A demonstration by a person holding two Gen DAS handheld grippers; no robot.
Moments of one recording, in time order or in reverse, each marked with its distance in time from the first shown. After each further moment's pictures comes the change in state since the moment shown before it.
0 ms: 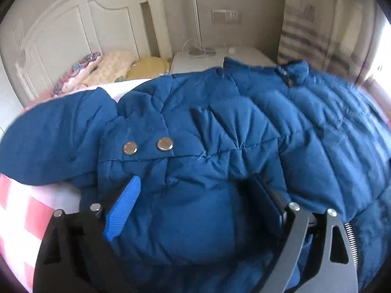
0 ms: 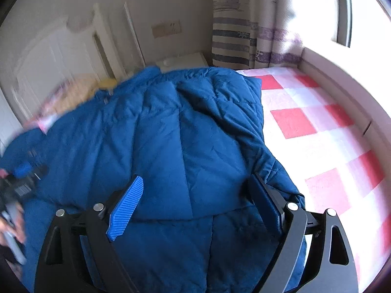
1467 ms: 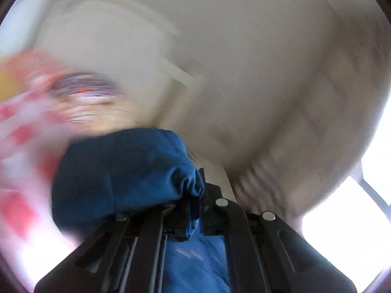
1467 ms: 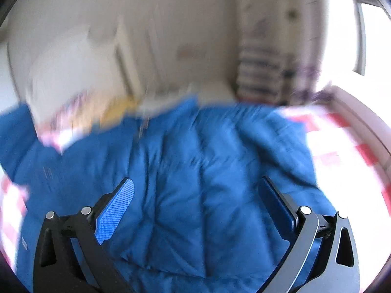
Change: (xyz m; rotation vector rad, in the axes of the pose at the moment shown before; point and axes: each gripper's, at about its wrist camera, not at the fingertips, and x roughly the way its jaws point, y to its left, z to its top) left arm -0.128 0.142 0.059 -0.416 -0.441 -0.406; right arm -0.005 0.040 0.032 0.045 -0.221 0.118
